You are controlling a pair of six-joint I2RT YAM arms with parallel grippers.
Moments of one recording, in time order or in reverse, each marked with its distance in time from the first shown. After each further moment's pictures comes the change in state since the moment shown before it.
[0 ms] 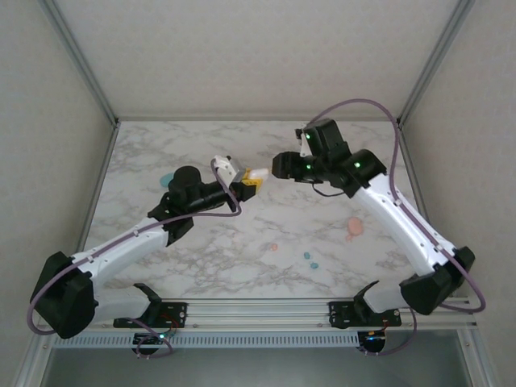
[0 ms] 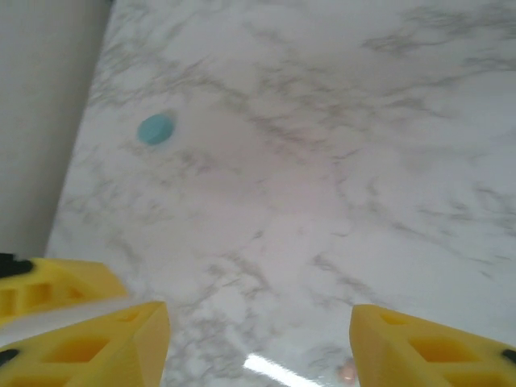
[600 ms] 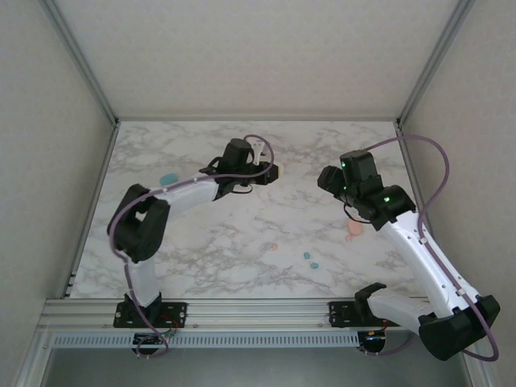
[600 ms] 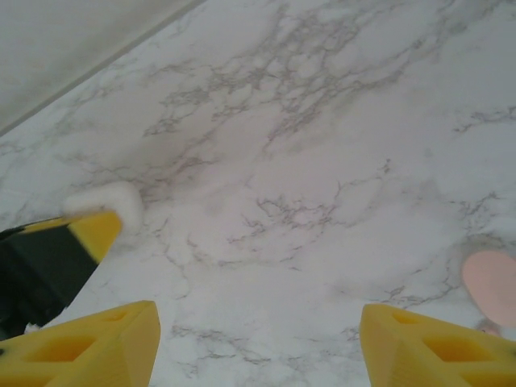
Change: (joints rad) left arm 0.028 0.683 0.521 -0.323 -0.073 -0.538; right arm -0.182 -0.286 -0.370 0.056 0.254 0.194
